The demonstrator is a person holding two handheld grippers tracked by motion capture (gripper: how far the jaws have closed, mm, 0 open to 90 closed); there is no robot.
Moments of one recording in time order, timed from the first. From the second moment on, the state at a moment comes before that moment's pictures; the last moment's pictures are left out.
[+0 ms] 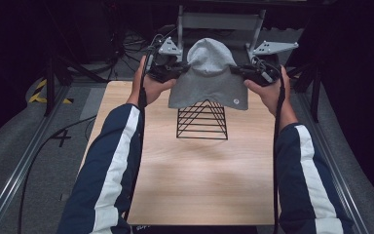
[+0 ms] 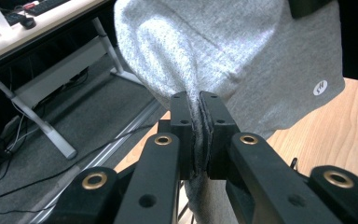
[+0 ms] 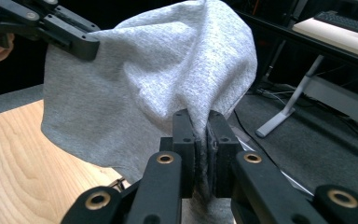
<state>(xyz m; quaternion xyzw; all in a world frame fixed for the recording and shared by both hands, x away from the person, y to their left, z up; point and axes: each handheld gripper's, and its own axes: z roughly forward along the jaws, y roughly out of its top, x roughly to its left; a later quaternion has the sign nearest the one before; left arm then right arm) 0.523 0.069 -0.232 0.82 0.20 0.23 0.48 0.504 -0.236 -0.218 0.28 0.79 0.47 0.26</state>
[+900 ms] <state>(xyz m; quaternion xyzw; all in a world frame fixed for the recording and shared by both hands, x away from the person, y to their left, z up) 0.488 0.076 -0.237 0.83 0.17 0.22 0.49 0.470 -0.246 -0.231 0.26 0.80 0.47 0.26</state>
